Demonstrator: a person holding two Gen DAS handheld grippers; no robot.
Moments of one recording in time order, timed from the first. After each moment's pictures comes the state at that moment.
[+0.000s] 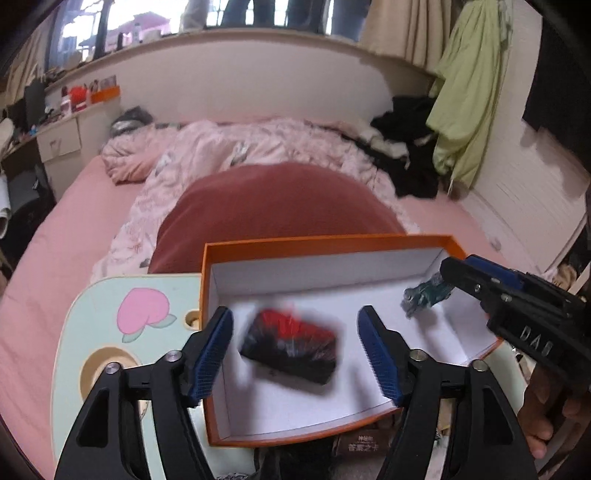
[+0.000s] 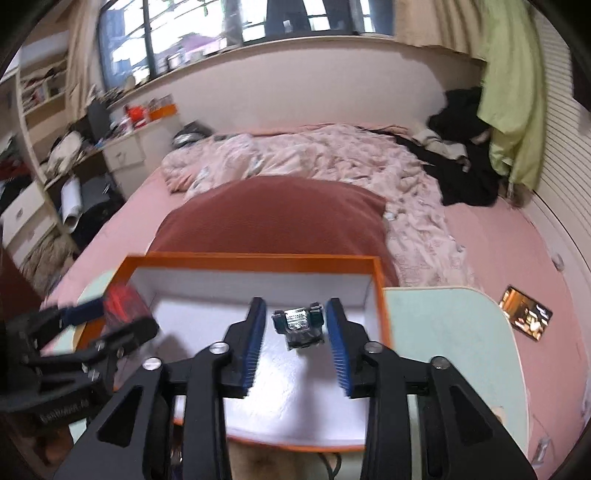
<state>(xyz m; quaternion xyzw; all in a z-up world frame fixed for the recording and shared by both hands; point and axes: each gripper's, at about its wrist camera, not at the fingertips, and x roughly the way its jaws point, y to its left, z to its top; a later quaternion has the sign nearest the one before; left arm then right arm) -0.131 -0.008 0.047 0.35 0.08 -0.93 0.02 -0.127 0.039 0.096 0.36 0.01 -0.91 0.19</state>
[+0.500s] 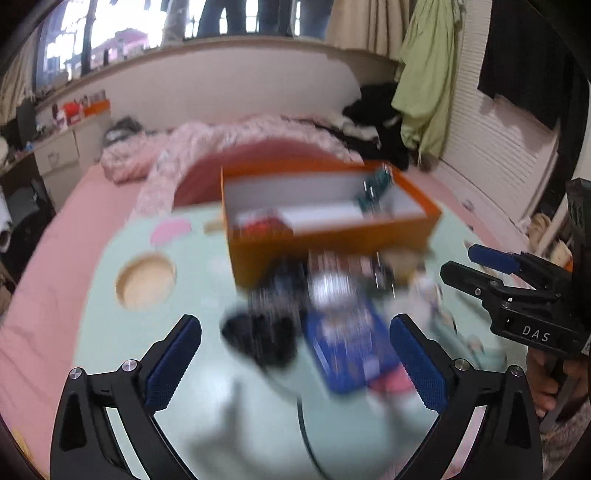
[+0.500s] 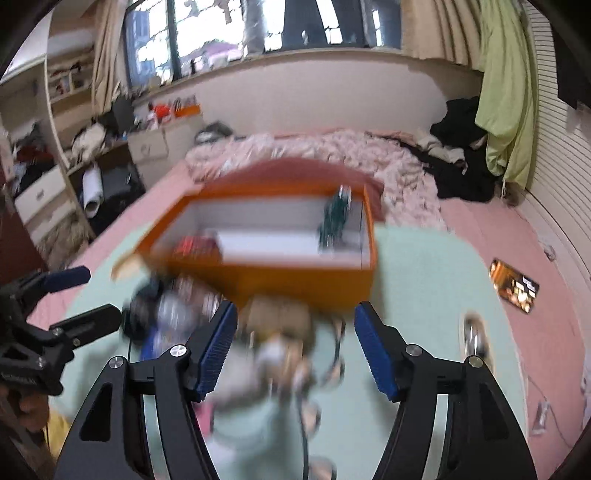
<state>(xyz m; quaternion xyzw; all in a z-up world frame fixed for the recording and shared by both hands) 0.008 0.012 0.034 0.38 0.05 -0.93 -0.01 -0.003 0.078 0.082 0.35 0.04 -0.91 0.23</state>
